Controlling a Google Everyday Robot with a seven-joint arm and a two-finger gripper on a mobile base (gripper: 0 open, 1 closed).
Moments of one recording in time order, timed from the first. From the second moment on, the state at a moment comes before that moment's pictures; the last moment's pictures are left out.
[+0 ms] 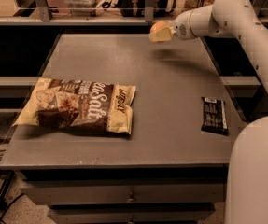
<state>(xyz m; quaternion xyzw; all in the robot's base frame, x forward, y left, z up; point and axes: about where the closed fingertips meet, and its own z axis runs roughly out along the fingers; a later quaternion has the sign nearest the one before) 0.828 -0.101 0.908 -0.35 0.77 0.18 0.50</state>
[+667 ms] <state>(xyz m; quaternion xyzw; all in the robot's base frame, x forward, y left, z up) 0.812 -0.079 0.908 -0.39 0.76 0.18 0.48</state>
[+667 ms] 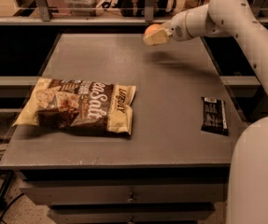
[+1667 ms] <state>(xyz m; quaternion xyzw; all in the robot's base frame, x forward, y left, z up) 0.678 -0.002 0.888 -0.58 0.64 0.30 0.39</state>
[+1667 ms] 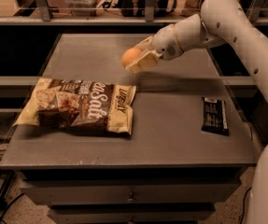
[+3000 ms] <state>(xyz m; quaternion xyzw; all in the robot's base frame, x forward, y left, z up) 0.608 -0.005 0.843 -0.66 0.59 0.34 0.31</state>
